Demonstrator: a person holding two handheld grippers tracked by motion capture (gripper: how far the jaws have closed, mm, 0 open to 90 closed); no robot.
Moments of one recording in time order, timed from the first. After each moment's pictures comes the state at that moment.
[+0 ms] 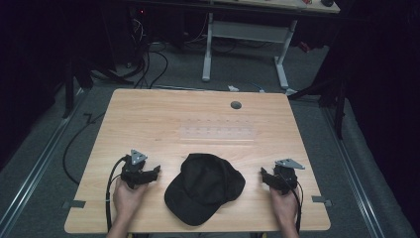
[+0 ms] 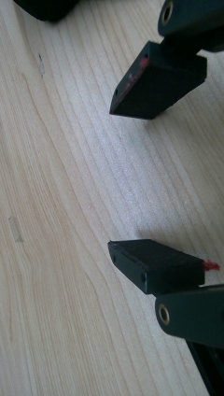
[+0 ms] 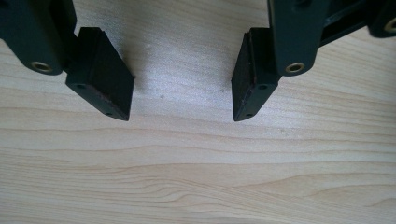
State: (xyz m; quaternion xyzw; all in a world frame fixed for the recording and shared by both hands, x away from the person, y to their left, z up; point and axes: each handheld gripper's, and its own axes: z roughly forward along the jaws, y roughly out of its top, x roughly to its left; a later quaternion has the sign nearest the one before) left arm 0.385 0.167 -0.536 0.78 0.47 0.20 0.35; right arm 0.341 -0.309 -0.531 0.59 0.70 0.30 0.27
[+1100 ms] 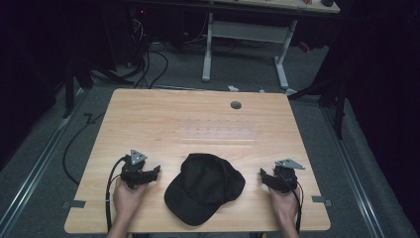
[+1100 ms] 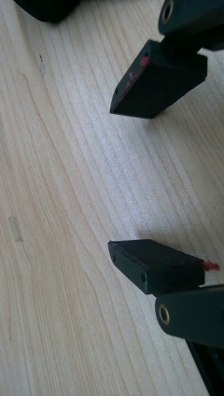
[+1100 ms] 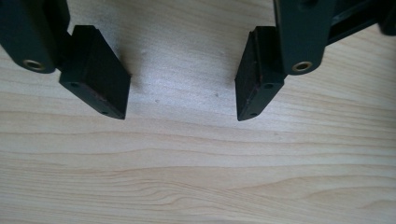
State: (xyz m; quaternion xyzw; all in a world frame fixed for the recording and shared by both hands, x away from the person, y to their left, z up) left arm 0.385 0.168 -0.536 0.78 0.47 0.20 0.35; right arm 0.337 -0.310 -0.528 0.59 0.70 0.31 0.26
